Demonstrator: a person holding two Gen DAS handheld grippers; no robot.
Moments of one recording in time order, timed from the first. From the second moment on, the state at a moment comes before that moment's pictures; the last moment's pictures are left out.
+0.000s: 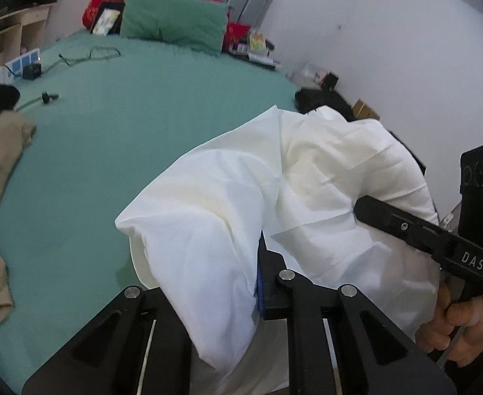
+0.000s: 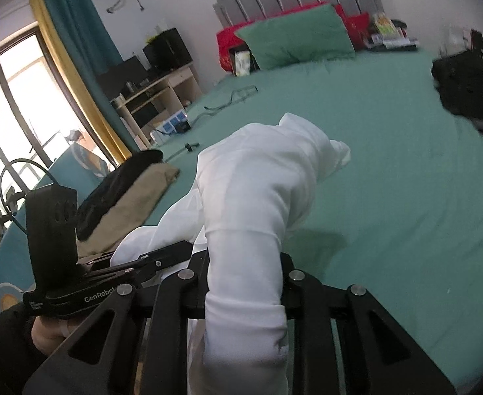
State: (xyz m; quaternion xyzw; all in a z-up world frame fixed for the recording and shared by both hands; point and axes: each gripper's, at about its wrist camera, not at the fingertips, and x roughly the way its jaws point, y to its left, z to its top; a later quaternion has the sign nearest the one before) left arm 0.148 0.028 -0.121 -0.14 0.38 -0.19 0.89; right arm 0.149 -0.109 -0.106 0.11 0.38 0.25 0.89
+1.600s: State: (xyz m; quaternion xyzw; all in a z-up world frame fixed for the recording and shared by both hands) left arm 0.309 0.244 -0.166 -0.12 0.47 0.02 0.87; right arm 0.312 0.044 -0.231 0.18 0.45 0.27 0.83
